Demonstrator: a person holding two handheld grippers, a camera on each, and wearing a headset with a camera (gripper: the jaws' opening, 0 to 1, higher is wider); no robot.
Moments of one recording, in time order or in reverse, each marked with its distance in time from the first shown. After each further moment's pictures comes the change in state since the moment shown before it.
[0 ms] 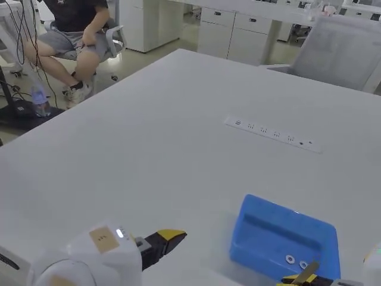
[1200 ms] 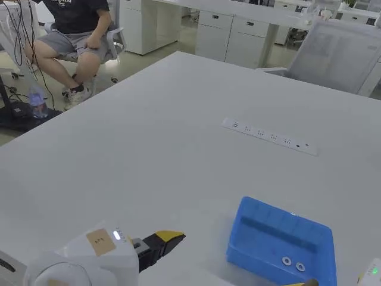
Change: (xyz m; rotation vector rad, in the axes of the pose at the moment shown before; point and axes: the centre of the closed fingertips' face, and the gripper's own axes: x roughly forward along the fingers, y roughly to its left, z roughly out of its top) left arm 0.000 0.000 0.002 0.017 -0.007 0.000; right arm -0.006 0.009 -0.005 -0.089 -0.011 -0.039
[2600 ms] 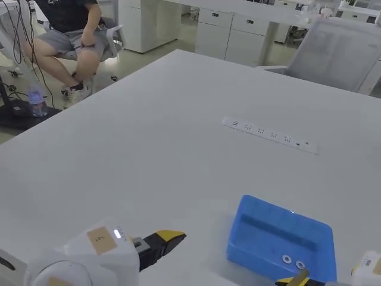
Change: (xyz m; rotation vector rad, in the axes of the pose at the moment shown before) left arm 0.000 0.000 -0.002 0.002 0.008 -0.004; right arm 0.007 0.002 0.004 -0.031 0.003 0.018
